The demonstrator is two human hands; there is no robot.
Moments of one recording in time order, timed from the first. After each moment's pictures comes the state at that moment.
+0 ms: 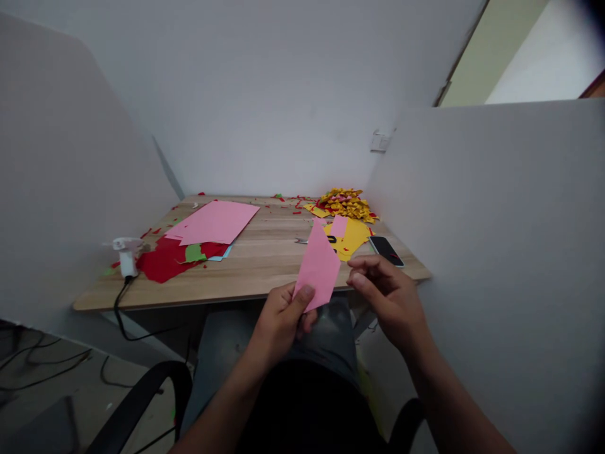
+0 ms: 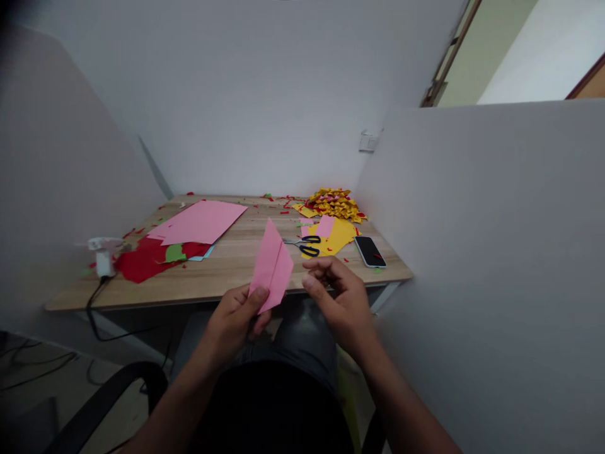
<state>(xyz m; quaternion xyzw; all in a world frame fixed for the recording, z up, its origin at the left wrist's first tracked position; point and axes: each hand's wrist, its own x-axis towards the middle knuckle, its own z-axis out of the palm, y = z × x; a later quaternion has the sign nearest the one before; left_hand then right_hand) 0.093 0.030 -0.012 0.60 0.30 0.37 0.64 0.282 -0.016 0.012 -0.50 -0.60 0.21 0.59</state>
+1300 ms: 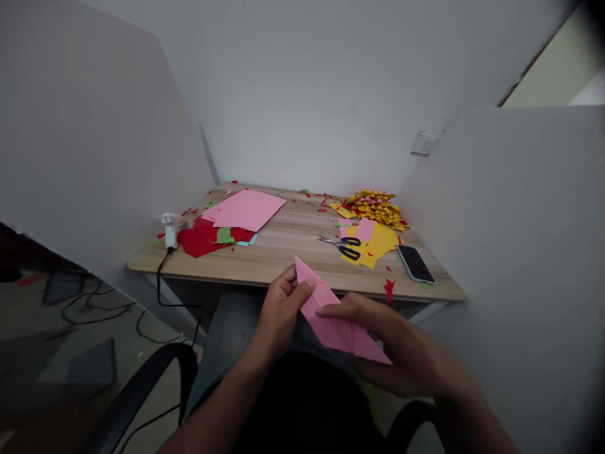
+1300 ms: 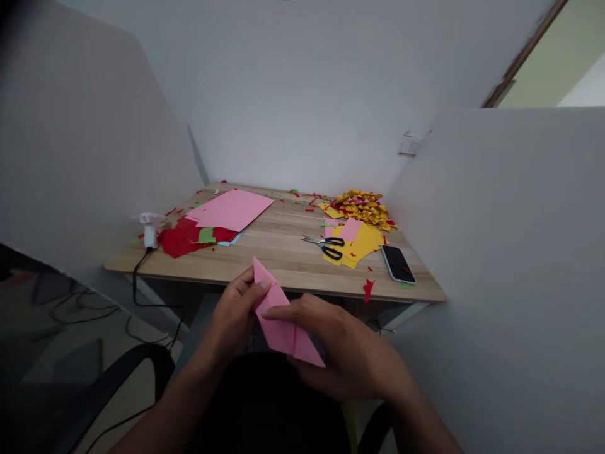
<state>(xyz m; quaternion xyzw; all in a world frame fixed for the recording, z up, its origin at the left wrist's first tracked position) 0.080 0.030 -0.021 0.42 0.28 0.55 0.66 0.267 -0.023 0.019 -0.32 -0.88 0.21 0.29</state>
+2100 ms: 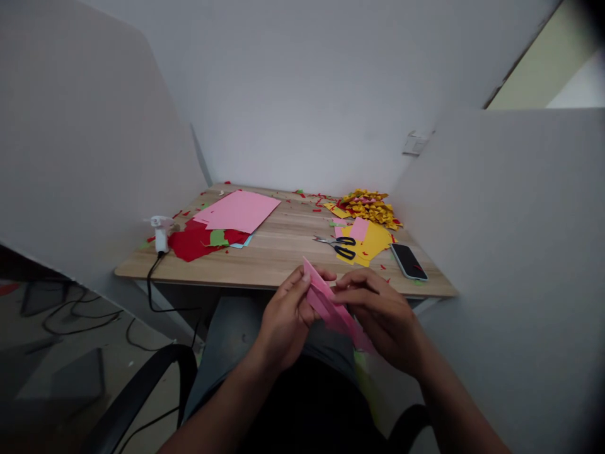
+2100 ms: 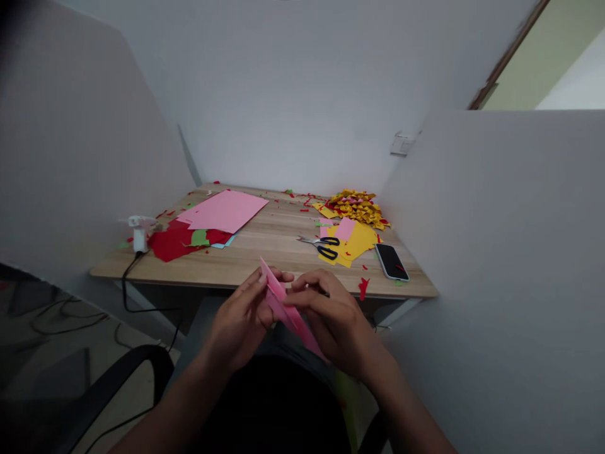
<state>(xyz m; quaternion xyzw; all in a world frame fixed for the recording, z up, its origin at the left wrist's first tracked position) 0.090 0.023 -0.015 0.30 0.20 0.51 0.78 0.269 -0.011 0.003 -0.36 -0.83 0.11 0.41</state>
